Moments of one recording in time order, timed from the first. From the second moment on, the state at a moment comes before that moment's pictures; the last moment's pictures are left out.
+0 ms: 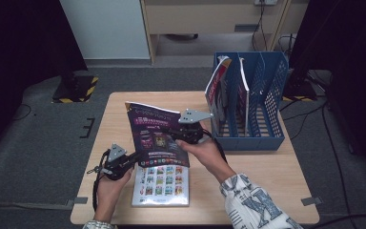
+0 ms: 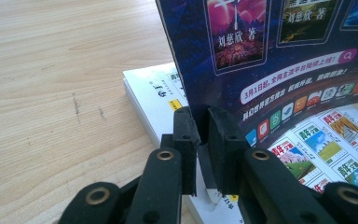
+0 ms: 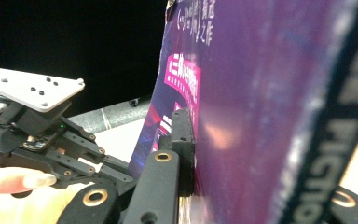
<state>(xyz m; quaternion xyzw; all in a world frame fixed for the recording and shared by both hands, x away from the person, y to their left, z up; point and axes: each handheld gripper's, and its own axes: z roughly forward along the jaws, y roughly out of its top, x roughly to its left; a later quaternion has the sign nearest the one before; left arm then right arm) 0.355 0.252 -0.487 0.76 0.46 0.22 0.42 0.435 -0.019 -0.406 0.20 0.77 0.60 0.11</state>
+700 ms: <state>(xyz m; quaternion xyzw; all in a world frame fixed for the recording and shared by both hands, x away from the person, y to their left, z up) 0.357 0.260 -0.489 0.71 0.50 0.24 0.43 0.423 -0.022 -0.391 0.18 0.76 0.61 0.13</state>
